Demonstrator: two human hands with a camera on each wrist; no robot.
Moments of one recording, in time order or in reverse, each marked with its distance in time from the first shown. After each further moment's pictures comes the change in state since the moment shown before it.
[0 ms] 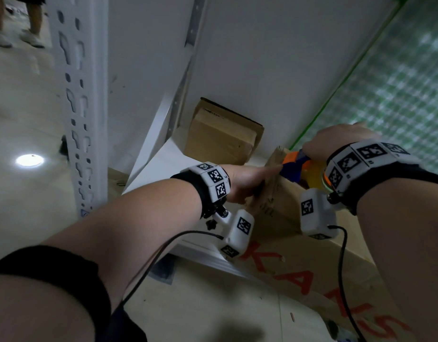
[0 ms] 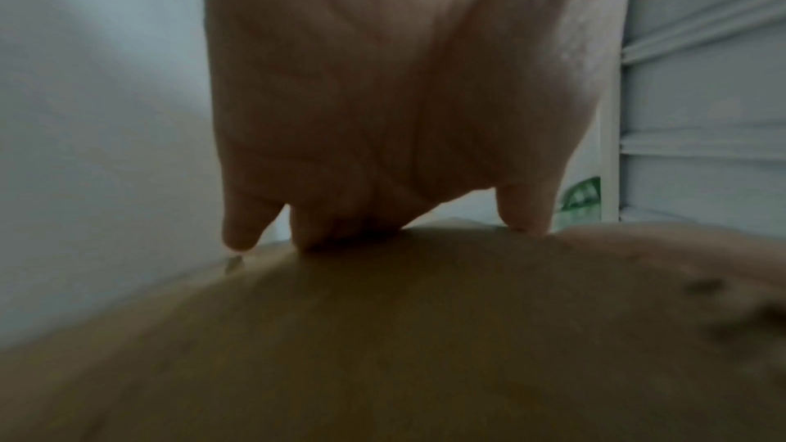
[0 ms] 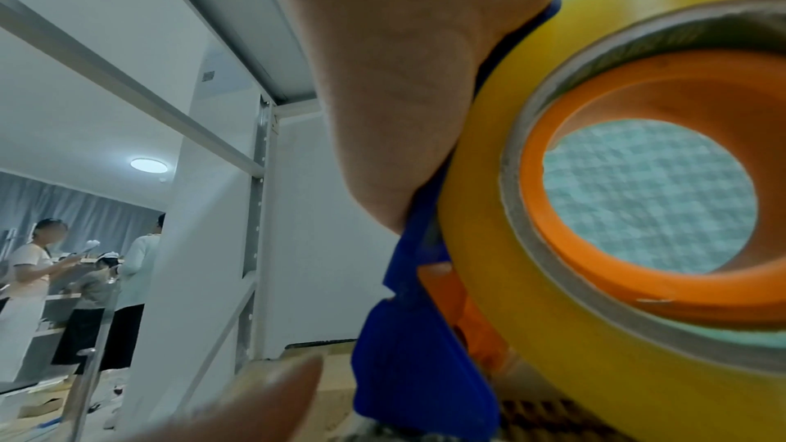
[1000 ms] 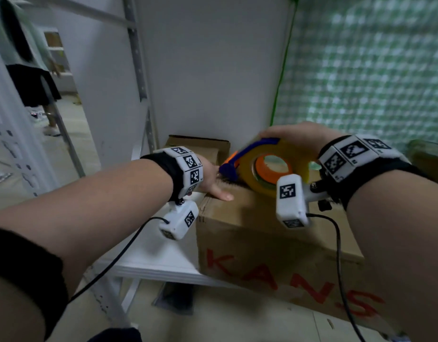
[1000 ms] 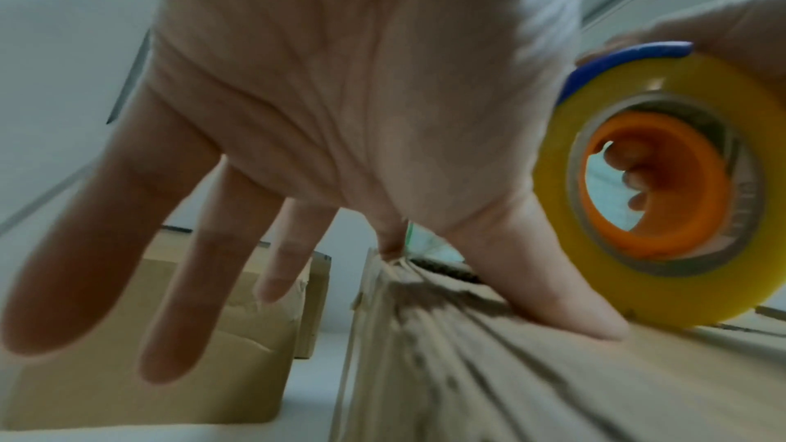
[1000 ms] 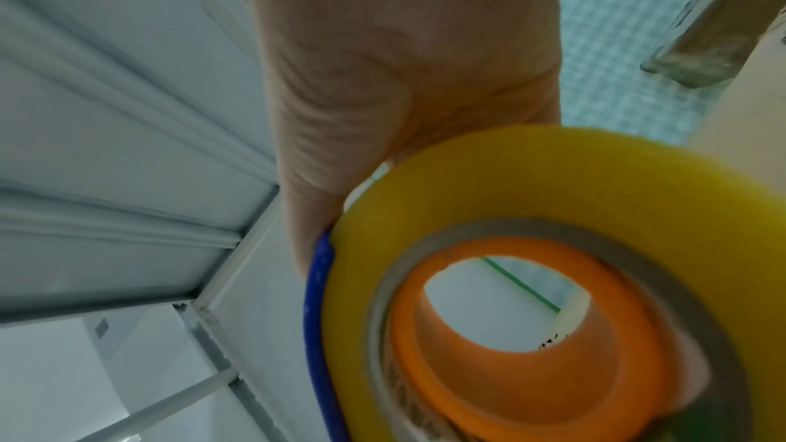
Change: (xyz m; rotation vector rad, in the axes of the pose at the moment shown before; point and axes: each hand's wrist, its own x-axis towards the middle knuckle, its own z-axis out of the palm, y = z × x) left_hand -0.018 0.097 0.069 1.411 0.331 -0.449; right_hand -0.027 0.127 0.023 1.329 -0.186 -0.064
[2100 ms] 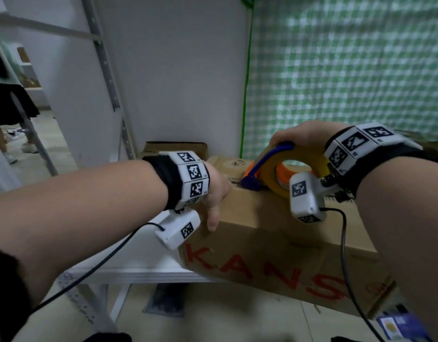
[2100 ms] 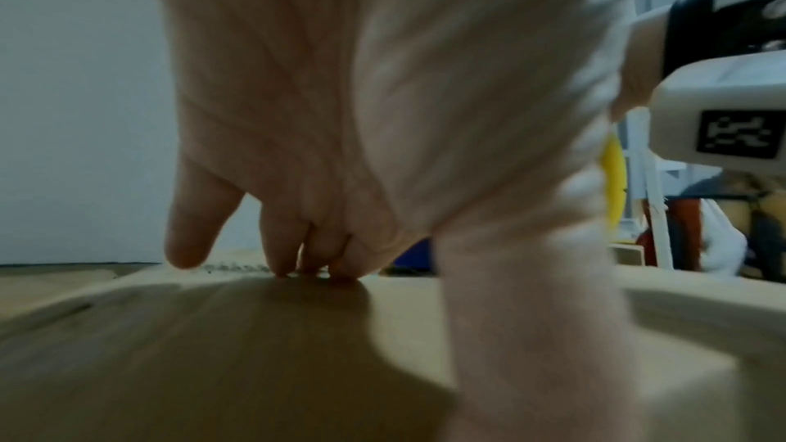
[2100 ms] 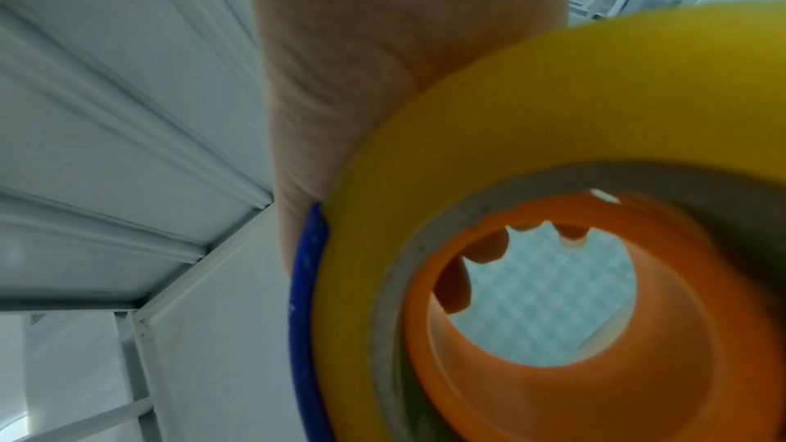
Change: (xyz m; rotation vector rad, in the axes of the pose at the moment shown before) left_hand 0.006 0.077 0.006 0.540 -0.005 0.200; right_hand -0.024 0.039 -0.064 -0.436 -0.064 -0.007
